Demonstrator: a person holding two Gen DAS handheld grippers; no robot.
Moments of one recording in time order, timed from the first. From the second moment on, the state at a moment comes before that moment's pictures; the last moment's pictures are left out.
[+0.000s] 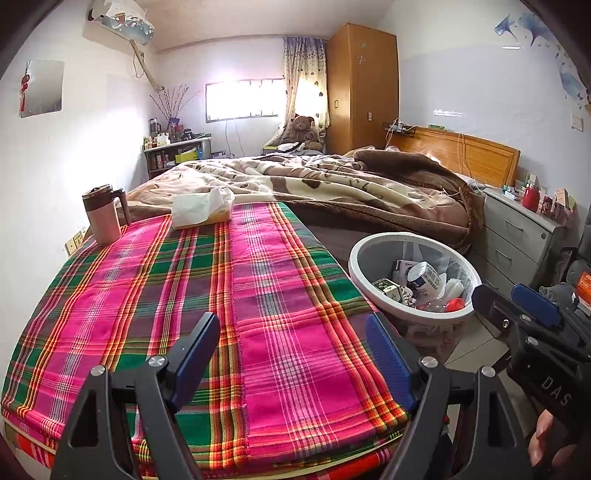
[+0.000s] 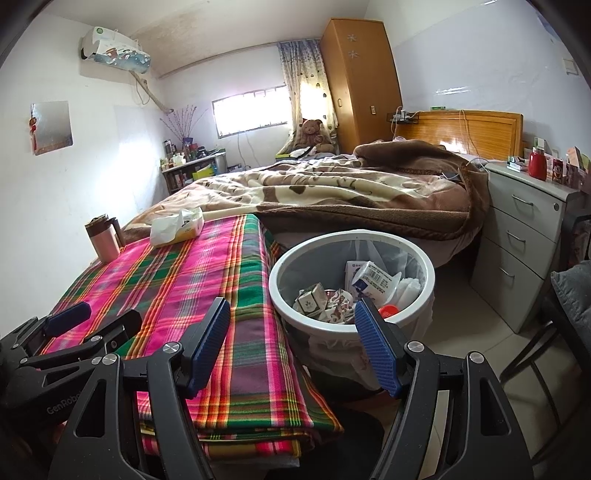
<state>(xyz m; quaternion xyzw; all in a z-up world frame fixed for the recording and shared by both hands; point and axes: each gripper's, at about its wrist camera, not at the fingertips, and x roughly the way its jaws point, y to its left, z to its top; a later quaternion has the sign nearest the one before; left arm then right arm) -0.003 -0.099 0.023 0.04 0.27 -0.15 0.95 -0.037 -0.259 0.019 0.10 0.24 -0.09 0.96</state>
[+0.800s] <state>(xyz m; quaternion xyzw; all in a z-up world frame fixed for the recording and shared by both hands) -0.004 -0.093 0.026 0.04 0.26 -0.15 0.95 -0.037 -0.253 0.022 0.10 0.24 -0.09 0.96</state>
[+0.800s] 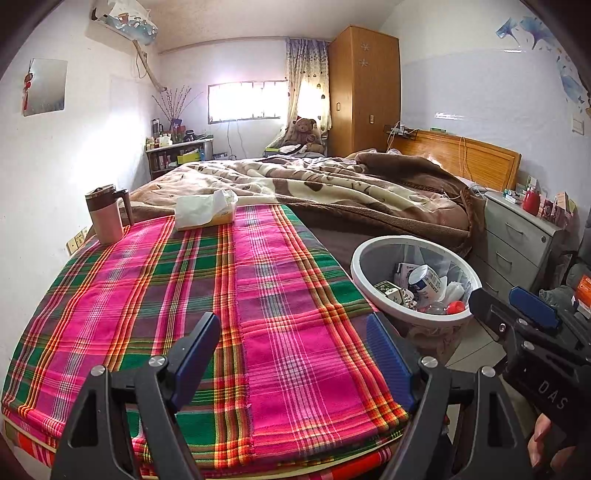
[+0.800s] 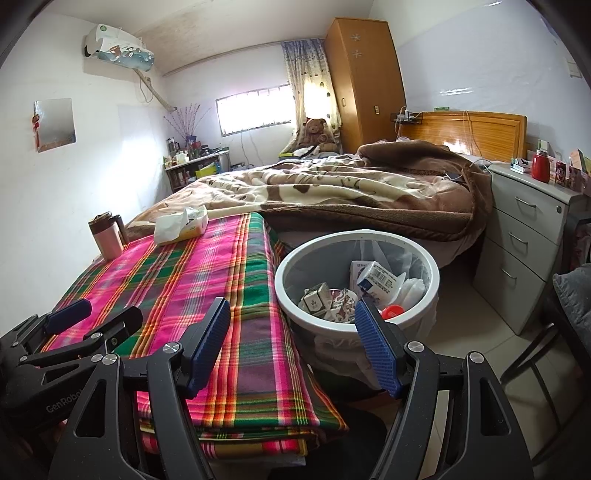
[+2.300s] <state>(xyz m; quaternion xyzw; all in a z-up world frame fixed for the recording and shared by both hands) -0.005 -0.090 0.026 0.03 0.26 -0.15 0.95 -0.037 -0.251 0.024 0.10 0.24 -0.08 0.96</state>
